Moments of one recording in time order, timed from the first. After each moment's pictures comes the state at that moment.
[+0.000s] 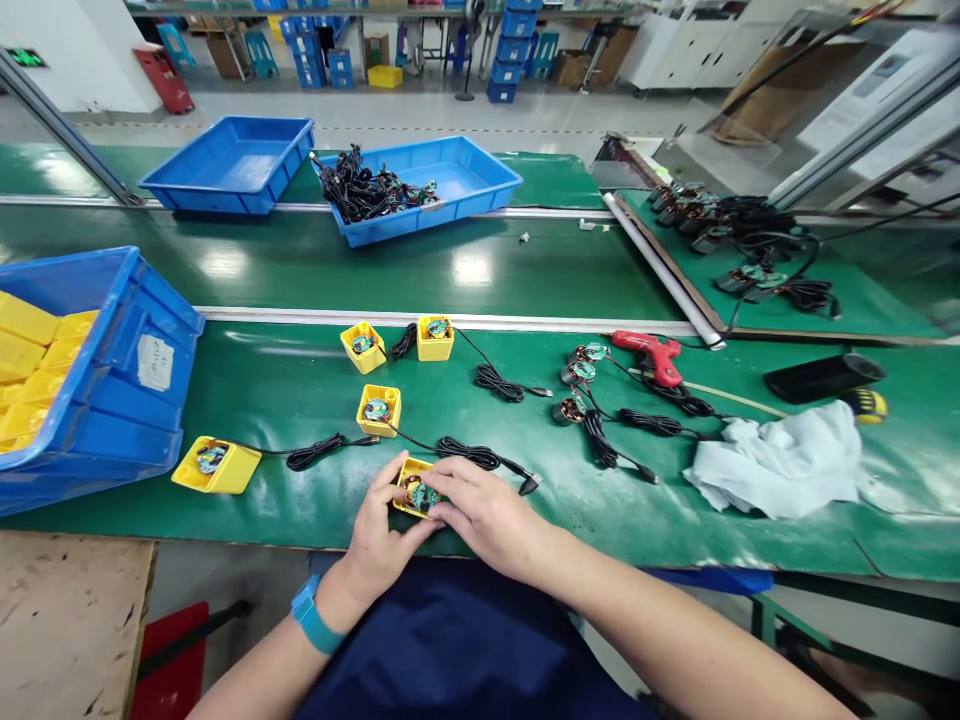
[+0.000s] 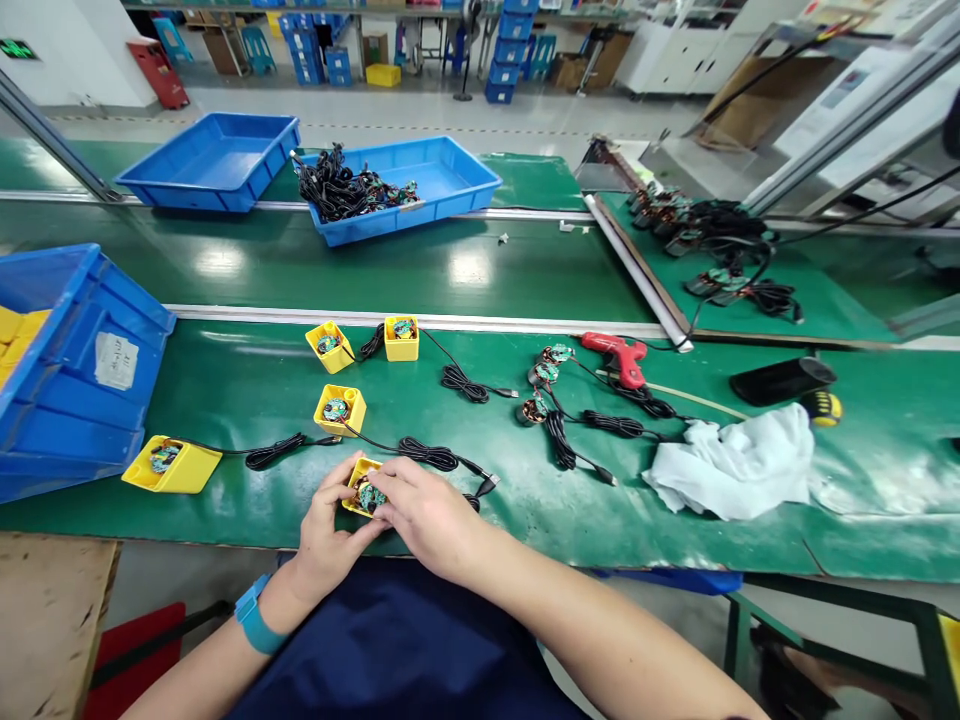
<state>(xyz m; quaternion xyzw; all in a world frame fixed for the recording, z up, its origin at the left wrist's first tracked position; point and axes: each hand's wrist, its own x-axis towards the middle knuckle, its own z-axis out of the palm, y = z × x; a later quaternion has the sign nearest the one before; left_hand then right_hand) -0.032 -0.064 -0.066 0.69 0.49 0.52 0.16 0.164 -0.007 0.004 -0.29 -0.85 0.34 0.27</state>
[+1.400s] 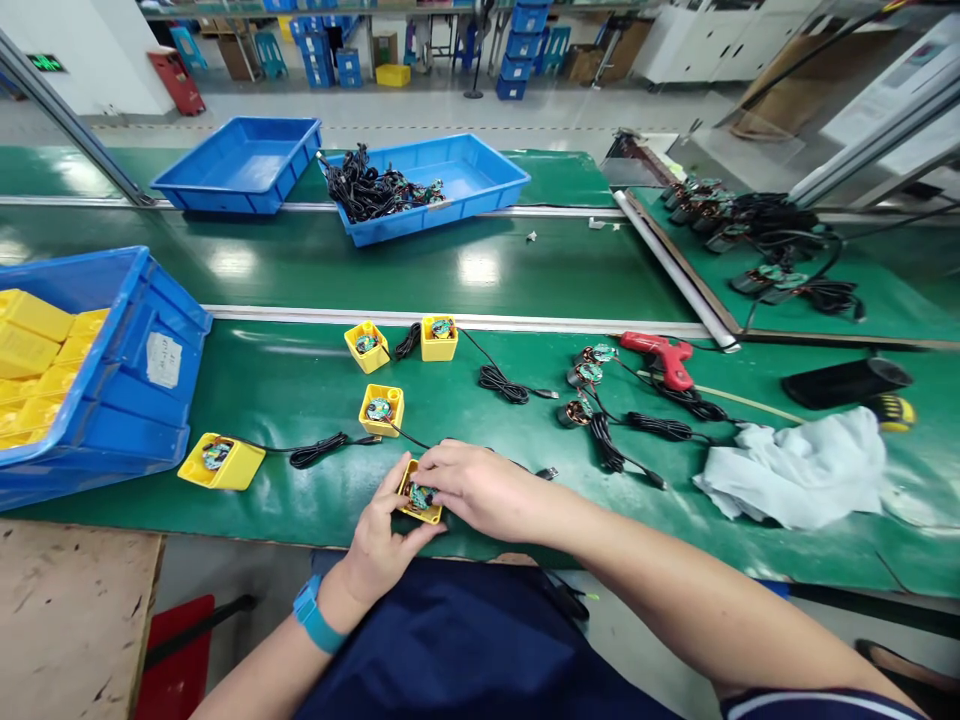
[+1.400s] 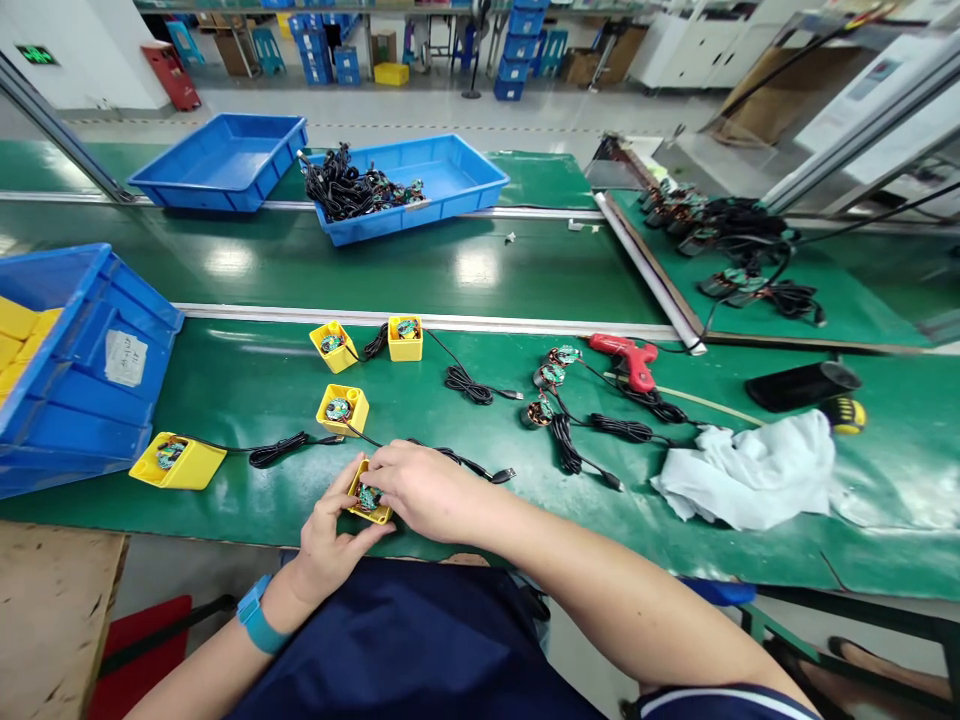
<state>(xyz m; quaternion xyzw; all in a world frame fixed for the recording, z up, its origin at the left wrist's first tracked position) -0.033 -0.066 -0.066 0.71 0.45 0.52 0.14 0.159 0.038 0.045 -0.20 -0.91 0.33 0.12</state>
